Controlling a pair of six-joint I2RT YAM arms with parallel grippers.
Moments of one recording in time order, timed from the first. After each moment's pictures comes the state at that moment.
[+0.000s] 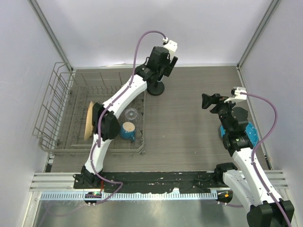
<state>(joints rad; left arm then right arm) -0.70 2.18 2.25 -0.47 -0.35 0.12 0.13 0.72 0.54 0.20 0.02 0.32</state>
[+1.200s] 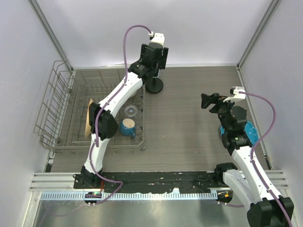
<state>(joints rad) -0.62 2.20 2.30 -0.46 -0.46 -0.08 0.13 0.75 0.54 0.22 0.02 0.32</state>
